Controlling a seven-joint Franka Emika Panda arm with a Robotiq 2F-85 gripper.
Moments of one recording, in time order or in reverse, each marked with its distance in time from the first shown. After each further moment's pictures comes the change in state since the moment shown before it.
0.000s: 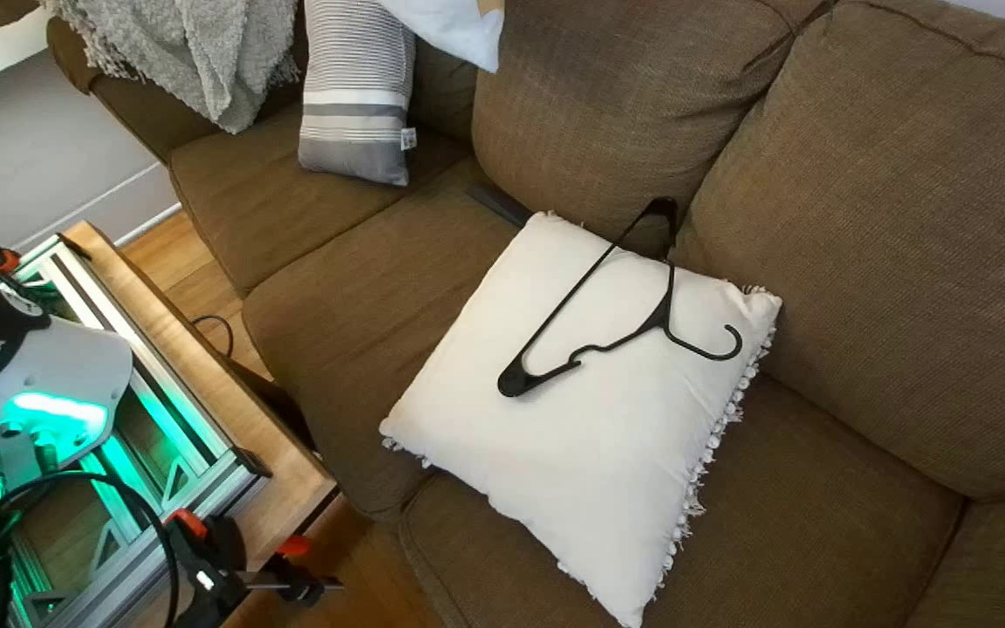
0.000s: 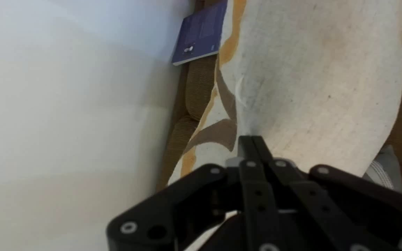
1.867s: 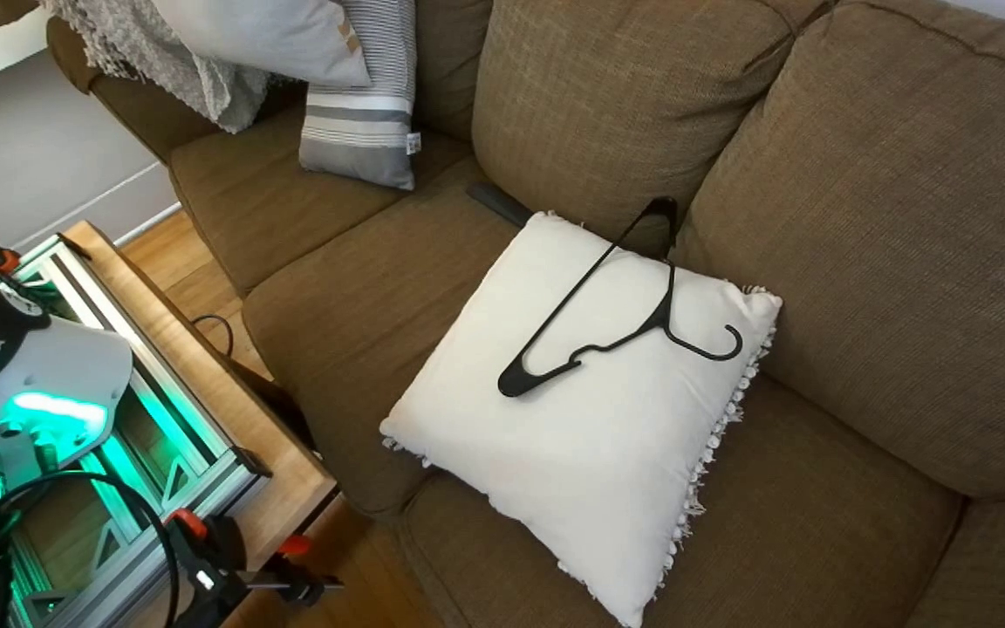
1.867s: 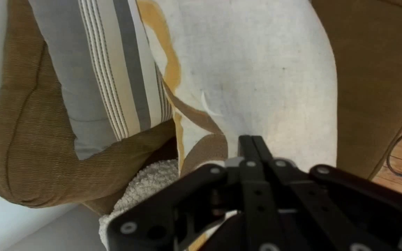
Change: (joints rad) arm 0.340 0.464 0.169 0.397 0.155 -0.166 0.213
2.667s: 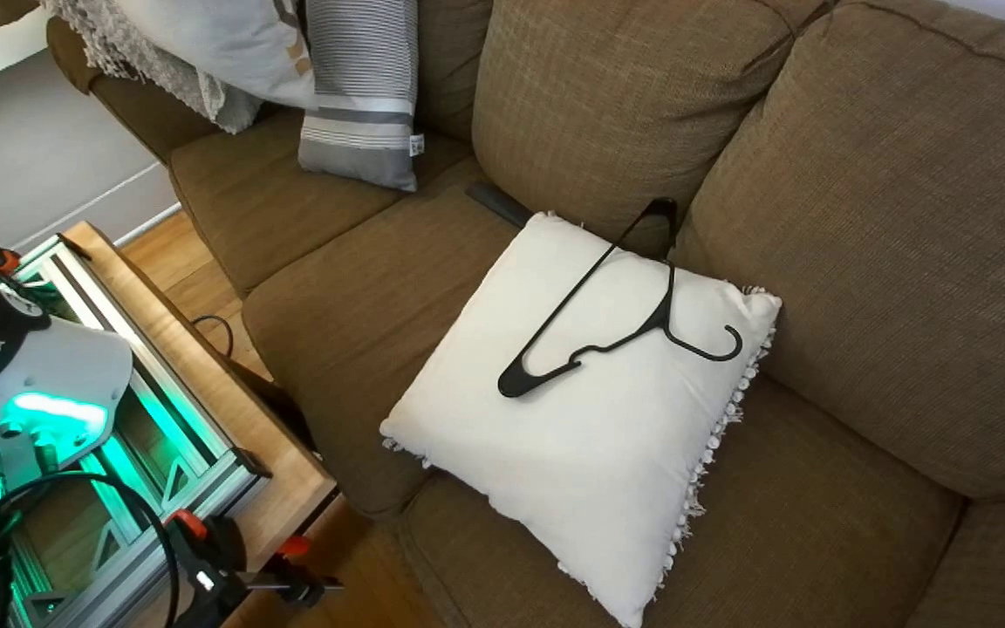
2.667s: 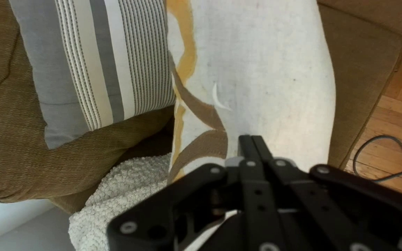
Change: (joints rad) arm 0.171 0.086 -0.089 0.248 0.031 -0.243 -0.051
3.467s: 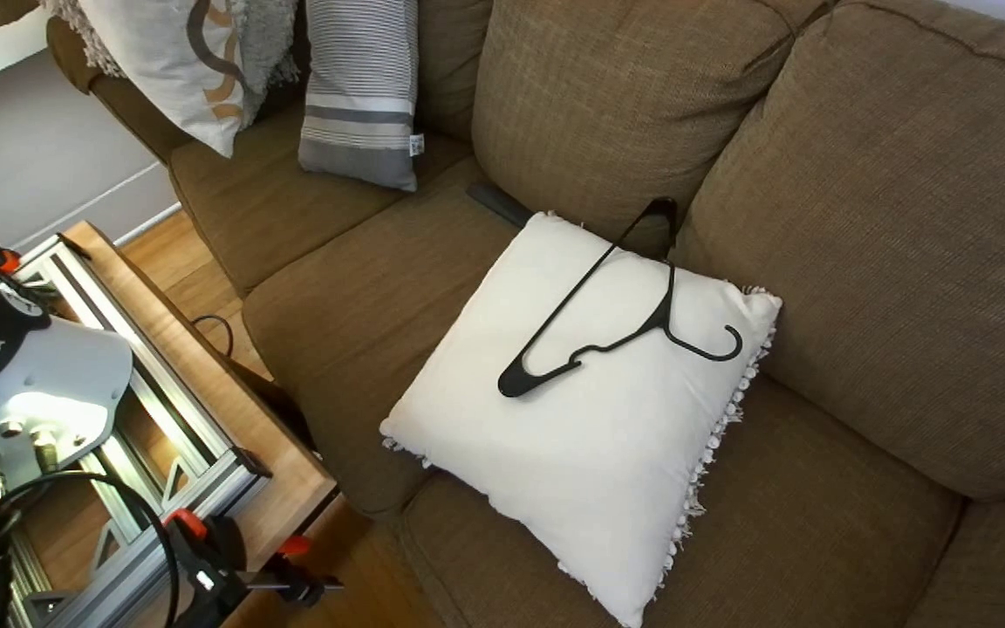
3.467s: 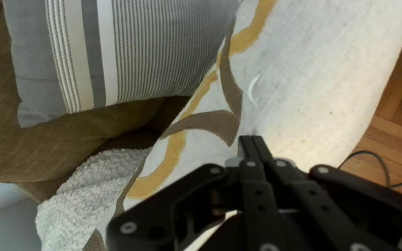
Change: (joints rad) arm 0.102 0.111 -0.069 0.156 0.012 -0.066 -0.088
